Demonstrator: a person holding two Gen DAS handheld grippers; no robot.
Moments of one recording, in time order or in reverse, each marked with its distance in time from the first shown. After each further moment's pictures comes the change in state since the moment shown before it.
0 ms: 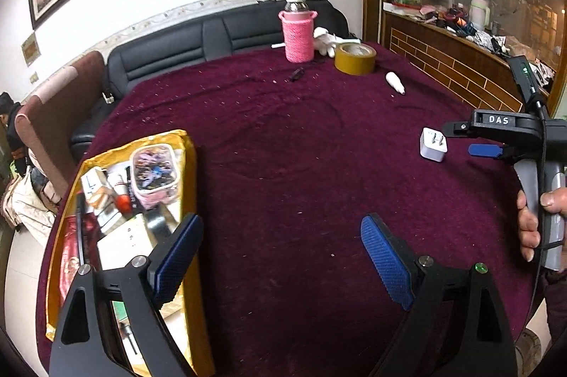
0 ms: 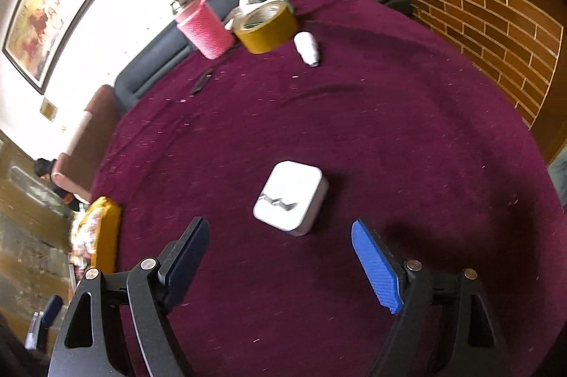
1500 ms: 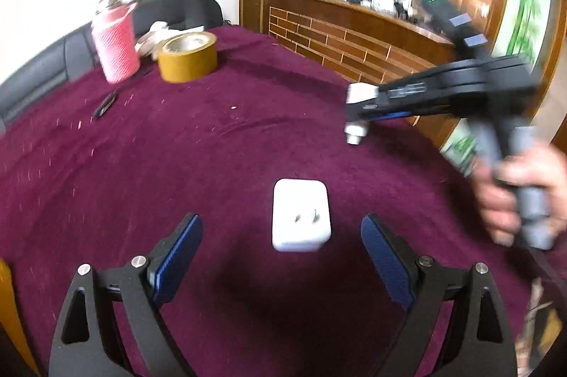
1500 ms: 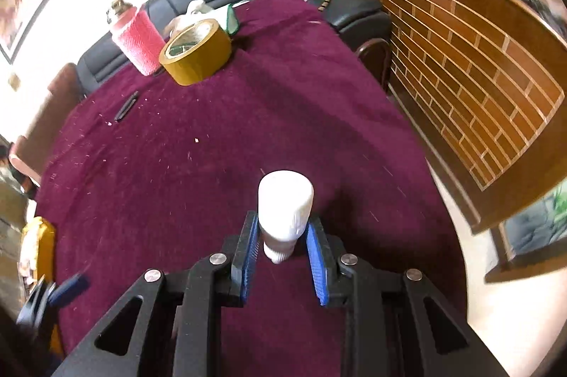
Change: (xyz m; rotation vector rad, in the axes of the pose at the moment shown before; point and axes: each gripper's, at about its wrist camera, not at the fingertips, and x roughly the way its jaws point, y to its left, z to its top) left arm 0.140 -0.181 0.082 0.247 0.040 -0.391; right arm 0.023 -0.075 0.096 -0.093 0.044 -0.154
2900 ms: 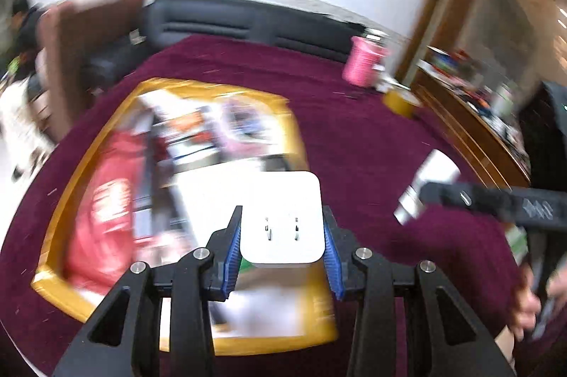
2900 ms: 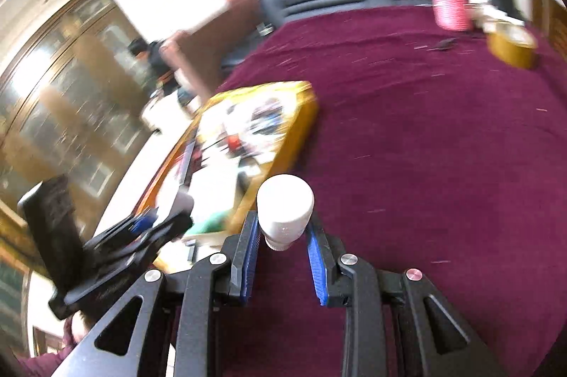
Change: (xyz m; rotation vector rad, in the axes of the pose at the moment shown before) left arm -0.265 0.198 -0.225 -0.630 -0.176 0.309; right arm -0.064 0.329 -0.177 -0.459 0.108 0.519
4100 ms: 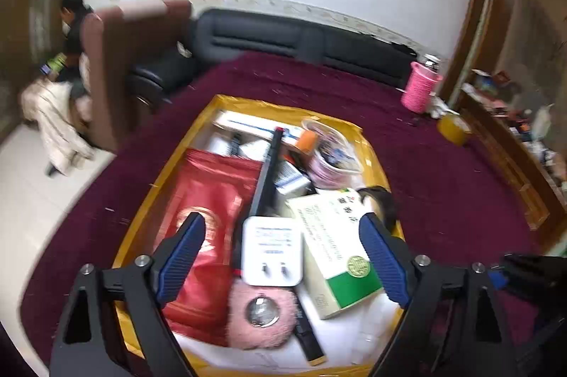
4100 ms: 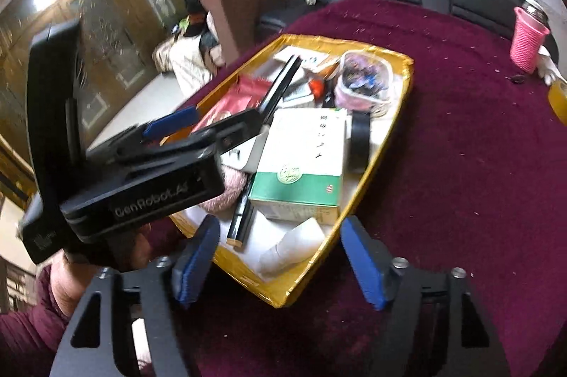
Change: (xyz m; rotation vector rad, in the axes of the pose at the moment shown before) left arm -0.008 0.040 0.009 -0.013 -0.108 0.190; right arm 0.067 0.094 -0.031 -0.224 0.084 -0.072
